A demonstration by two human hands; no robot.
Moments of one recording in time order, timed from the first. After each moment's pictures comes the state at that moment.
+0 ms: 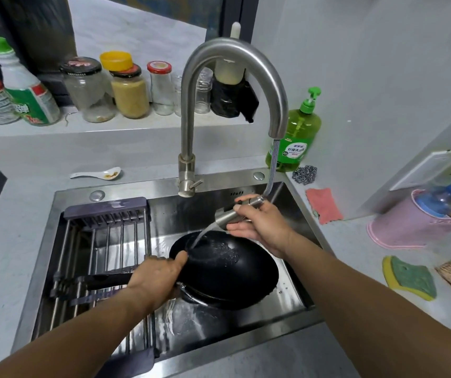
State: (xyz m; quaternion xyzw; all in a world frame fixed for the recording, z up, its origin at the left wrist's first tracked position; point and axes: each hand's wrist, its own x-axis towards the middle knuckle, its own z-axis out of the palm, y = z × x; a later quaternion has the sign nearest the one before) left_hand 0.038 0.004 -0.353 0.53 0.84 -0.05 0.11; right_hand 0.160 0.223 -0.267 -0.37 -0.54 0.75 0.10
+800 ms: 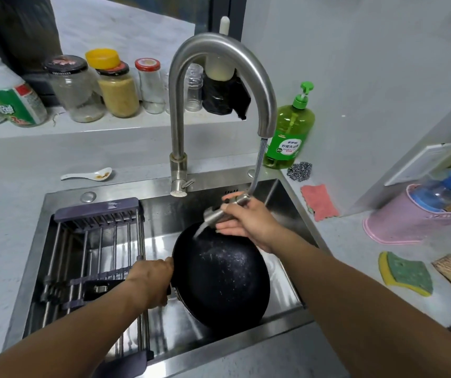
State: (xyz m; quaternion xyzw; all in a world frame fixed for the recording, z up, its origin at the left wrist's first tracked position) left_hand 0.037 0.023 -0.354 0.49 0.82 -0.22 0.18; right_hand 0.152 0.232 -0.275 -0.35 -0.58 0.73 0.07
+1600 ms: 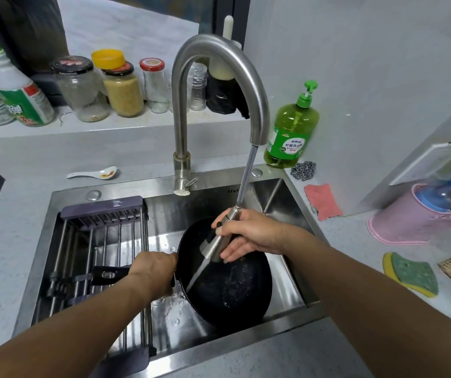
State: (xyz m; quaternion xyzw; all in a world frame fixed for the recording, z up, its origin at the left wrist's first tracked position) left_hand 0.039 0.029 -0.337 0.49 0.83 -0.23 0.14; right_hand 0.166 0.227 -0.261 -0.28 -0.63 0.71 -0.15
